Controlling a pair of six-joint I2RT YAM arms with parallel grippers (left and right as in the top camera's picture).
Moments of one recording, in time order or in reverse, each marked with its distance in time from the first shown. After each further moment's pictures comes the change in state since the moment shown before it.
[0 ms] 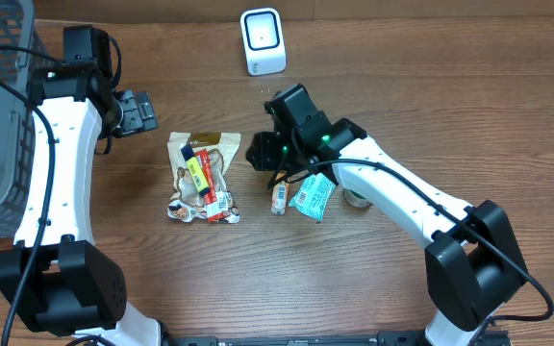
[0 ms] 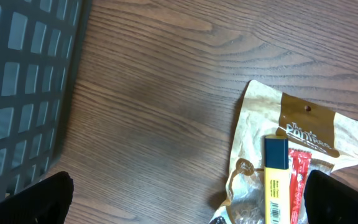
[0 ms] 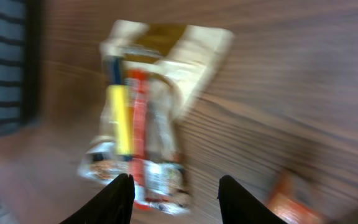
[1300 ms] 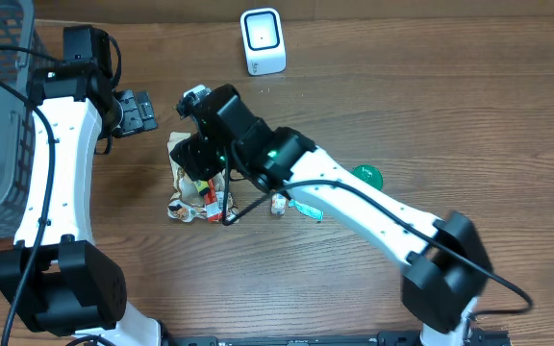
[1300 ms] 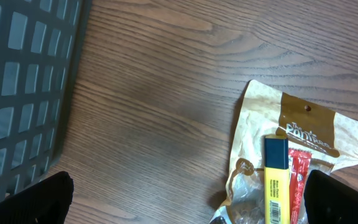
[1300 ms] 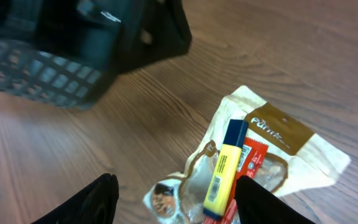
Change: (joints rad) left arm 0.000 0.000 0.000 0.000 0.000 0.000; right arm 0.219 0.102 0.262 0.057 0.129 -0.292
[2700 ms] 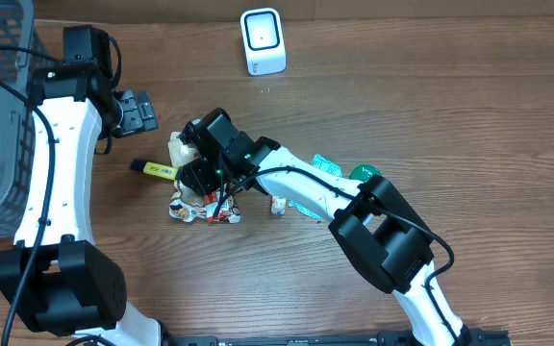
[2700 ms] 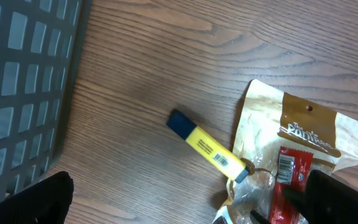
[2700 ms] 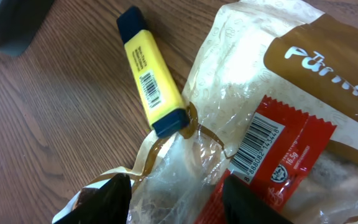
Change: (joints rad) left arm 0.000 0.000 0.000 0.000 0.000 0.000; right arm -0.020 0.286 -0.001 0.099 -0.134 -0.026
